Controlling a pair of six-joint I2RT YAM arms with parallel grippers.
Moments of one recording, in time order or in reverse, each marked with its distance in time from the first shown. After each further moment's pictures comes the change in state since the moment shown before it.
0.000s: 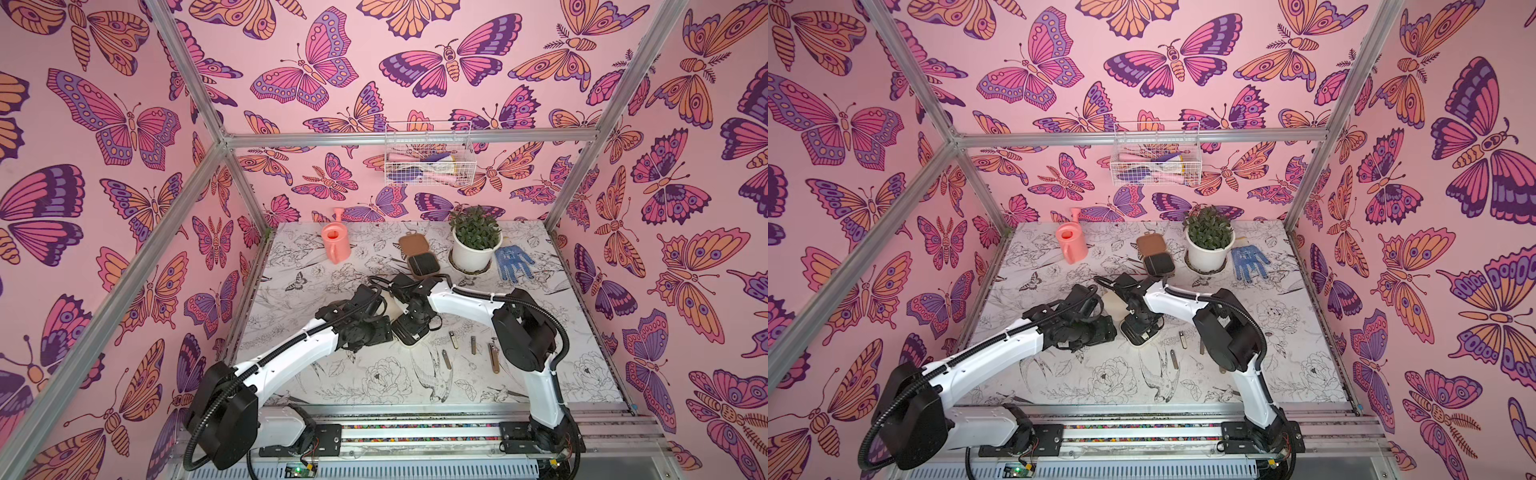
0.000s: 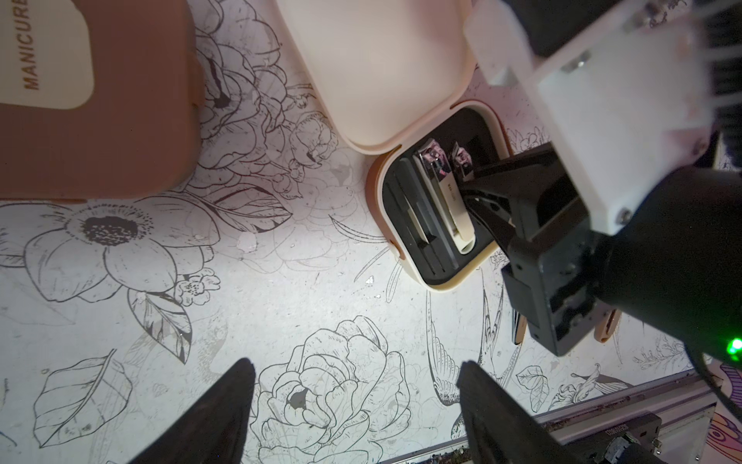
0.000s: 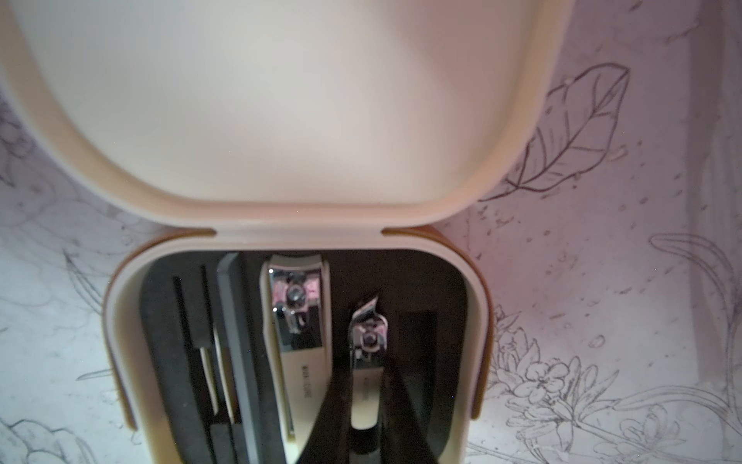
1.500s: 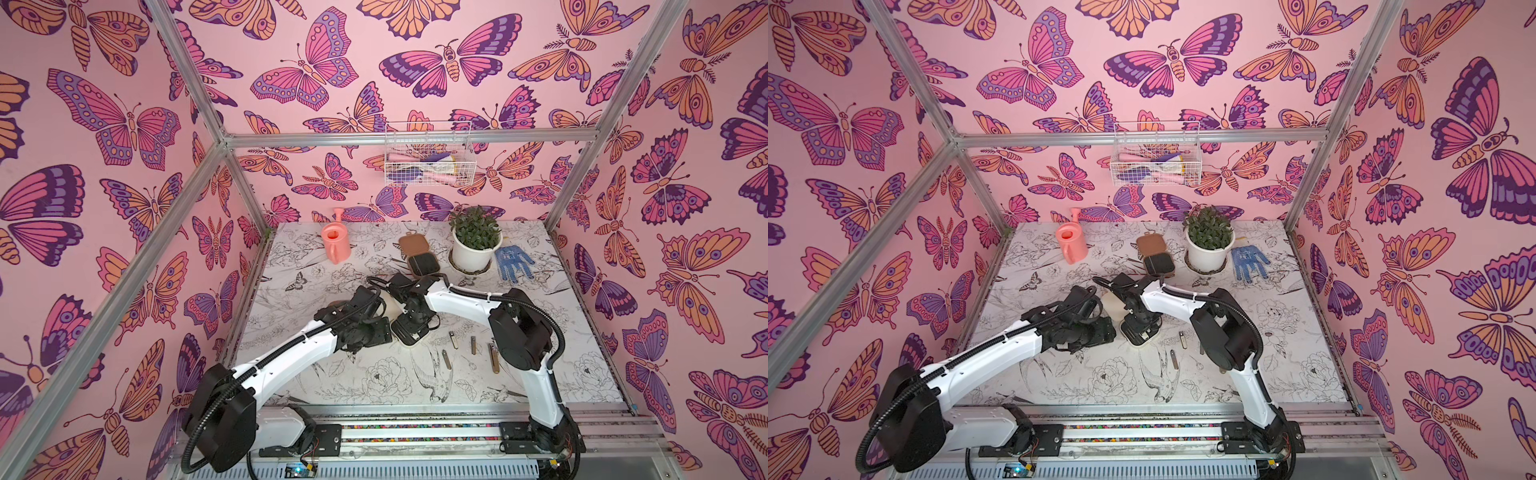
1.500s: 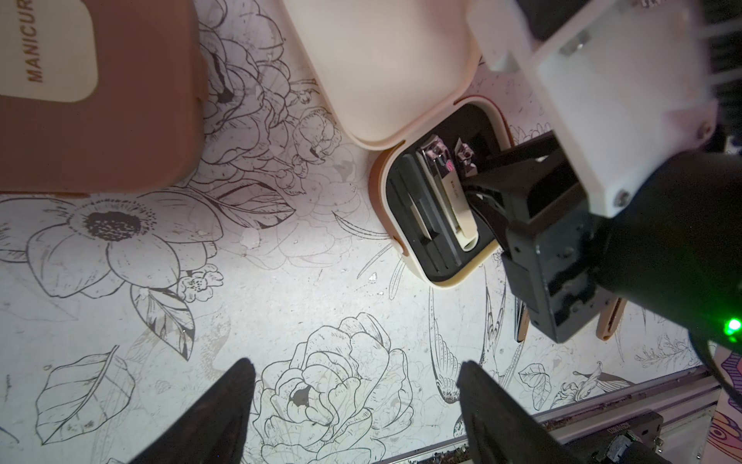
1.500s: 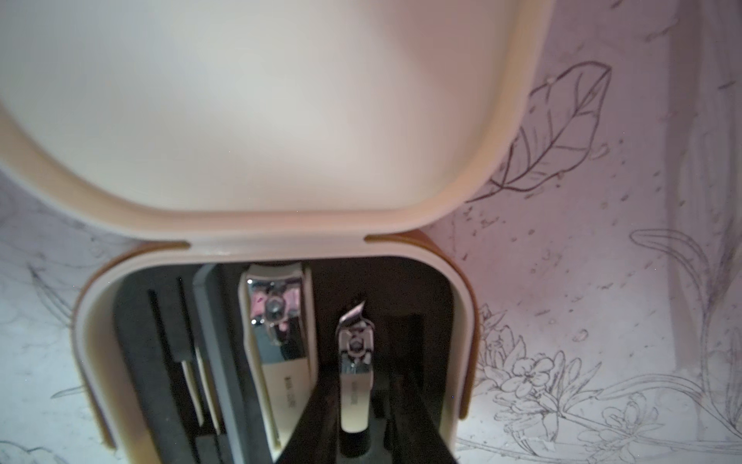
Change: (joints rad) left arm 0.000 -0.014 -0.015 0.003 0.000 0.000; right arm 0.007 0.024 0.041 -0.042 0.039 0.019
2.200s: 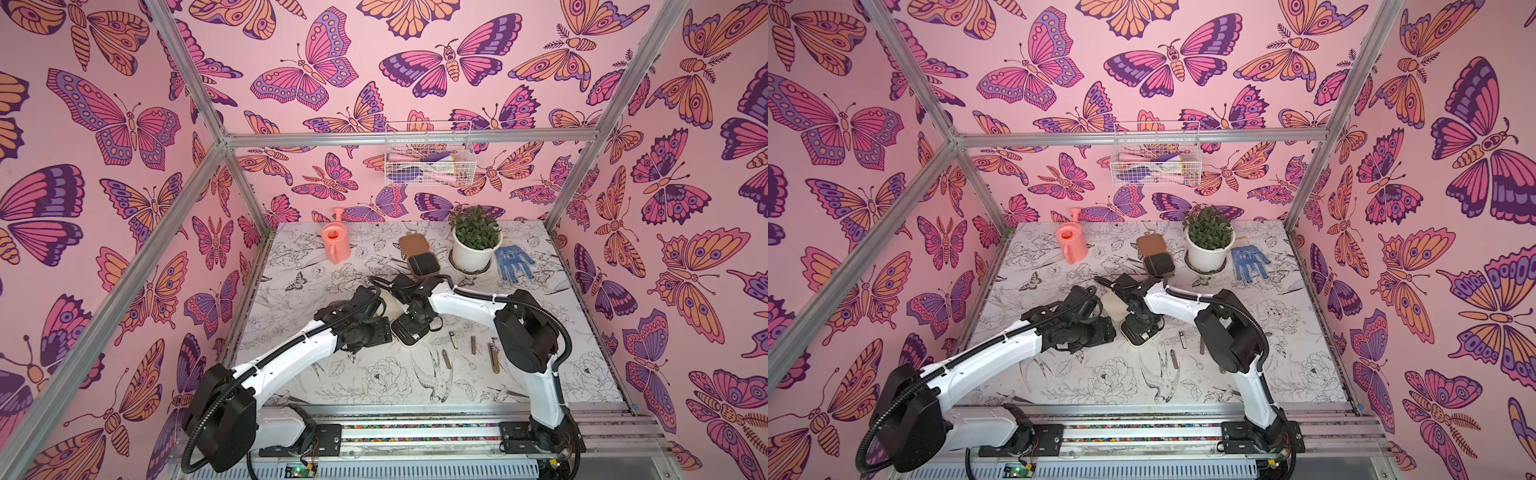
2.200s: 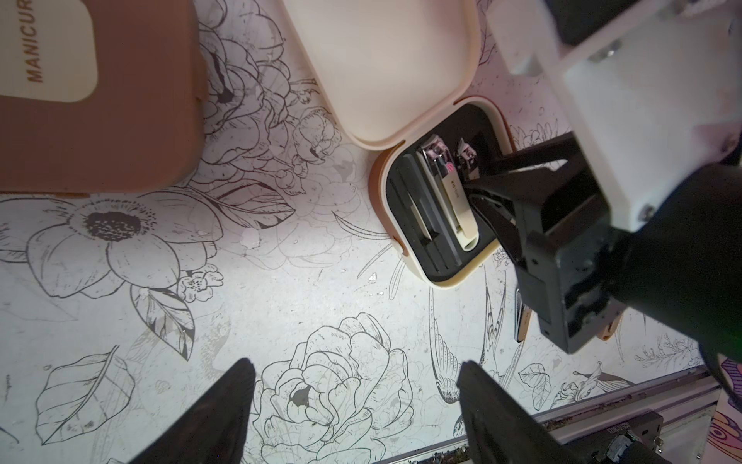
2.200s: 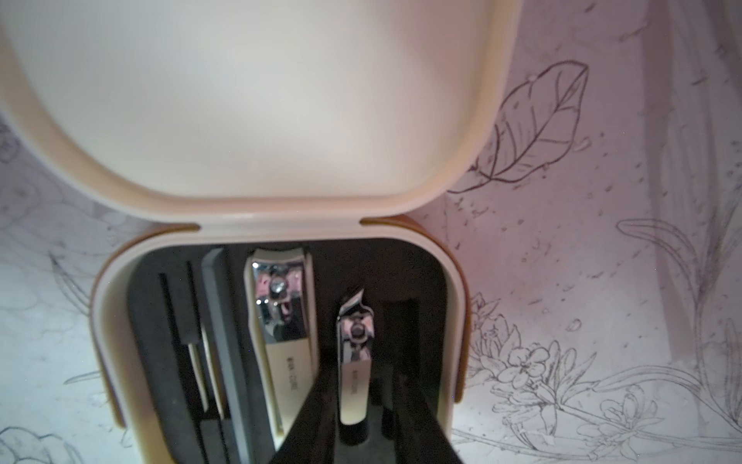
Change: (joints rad) left arm 0.000 0.000 0.000 0.000 0.000 0.000; right arm 0.000 -0.056 -0.062 0.050 -0.002 0.003
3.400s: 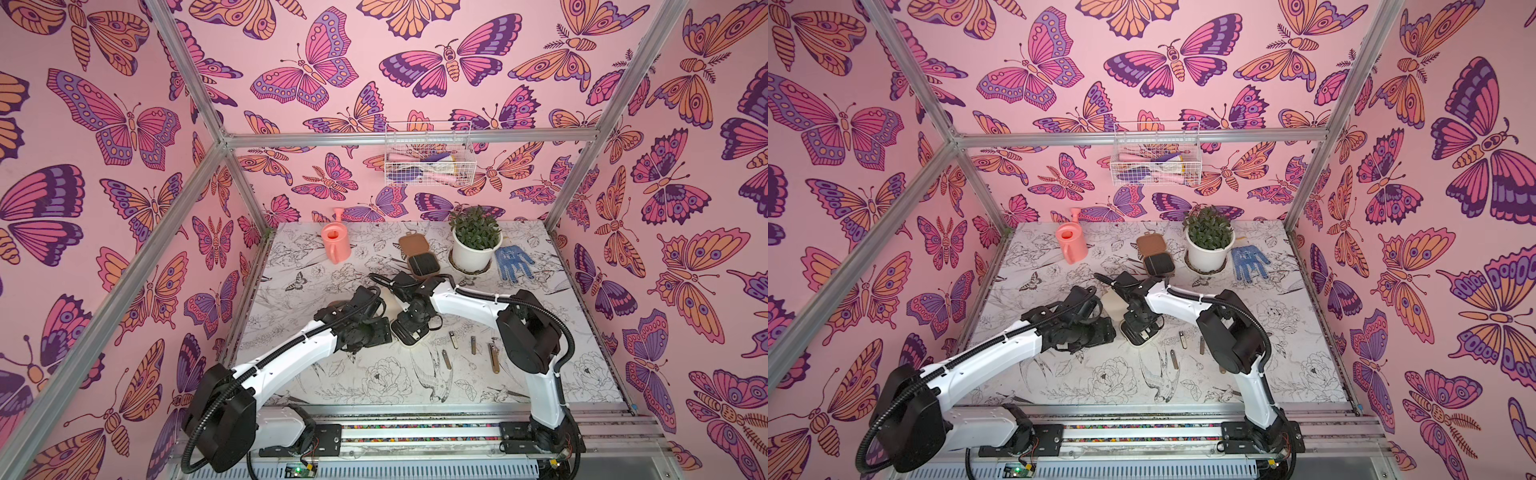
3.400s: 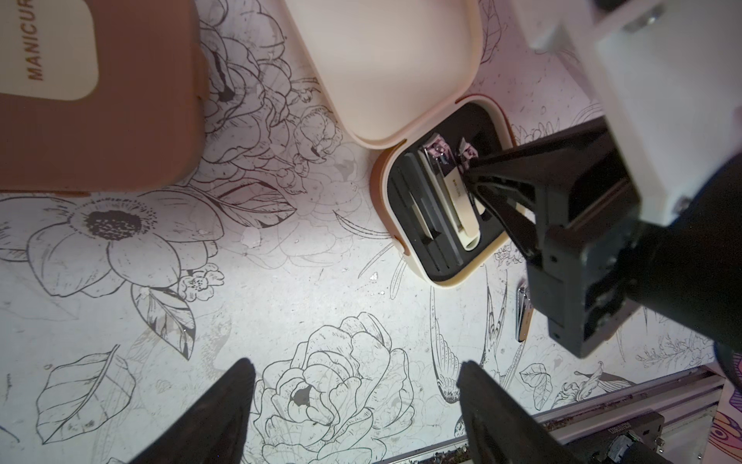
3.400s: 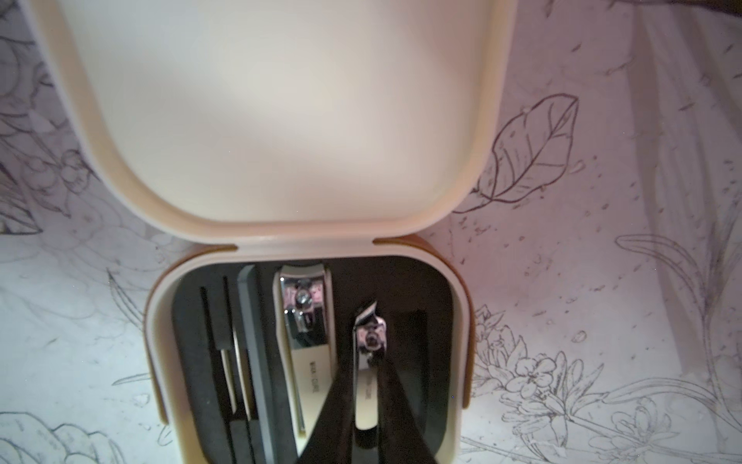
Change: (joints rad) left arm 0.000 -0.001 -0.003 0.000 0.000 0.000; right arm -0.004 -0.006 0.006 0.037 -0.029 0.018
